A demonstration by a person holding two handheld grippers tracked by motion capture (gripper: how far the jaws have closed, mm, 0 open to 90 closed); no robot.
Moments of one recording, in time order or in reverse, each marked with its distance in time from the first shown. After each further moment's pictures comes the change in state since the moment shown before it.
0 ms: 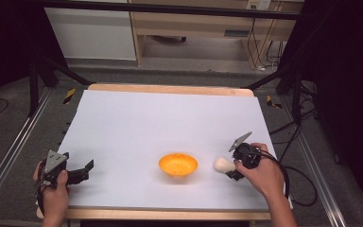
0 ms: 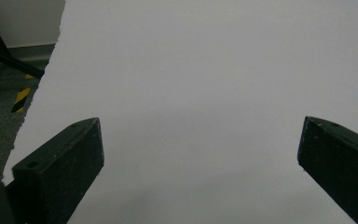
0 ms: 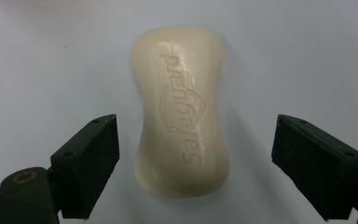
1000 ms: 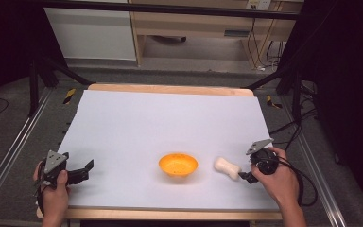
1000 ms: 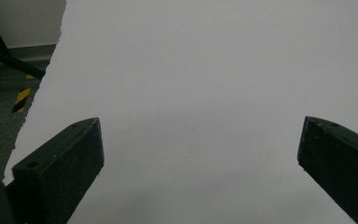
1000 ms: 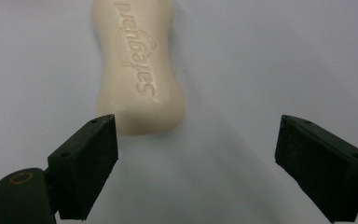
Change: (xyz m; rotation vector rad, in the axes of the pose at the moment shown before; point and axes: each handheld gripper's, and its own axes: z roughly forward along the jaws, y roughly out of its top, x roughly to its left) left arm 0.000 0.000 0.000 -0.003 0.001 -0.001; right arm -0.011 -0.045 -0.017 -0.107 -0.079 0.035
